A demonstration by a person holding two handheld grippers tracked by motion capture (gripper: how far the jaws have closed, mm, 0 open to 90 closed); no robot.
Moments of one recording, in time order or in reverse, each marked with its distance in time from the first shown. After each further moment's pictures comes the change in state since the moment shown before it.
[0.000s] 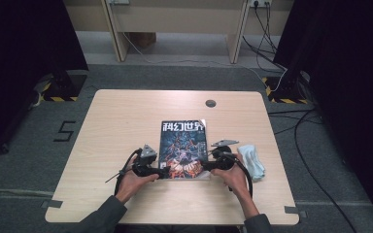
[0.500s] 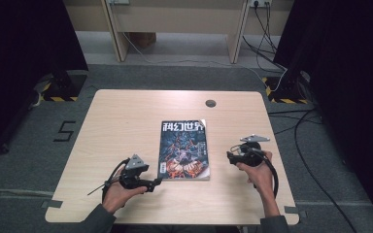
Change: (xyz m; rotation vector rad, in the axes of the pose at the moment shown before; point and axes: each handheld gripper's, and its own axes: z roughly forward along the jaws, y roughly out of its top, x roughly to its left) left arm -0.007 -0.027 -0.048 0.001 -0.056 0.000; right arm -0.060 -0.009 -0.054 -0.057 -0.180 0.065
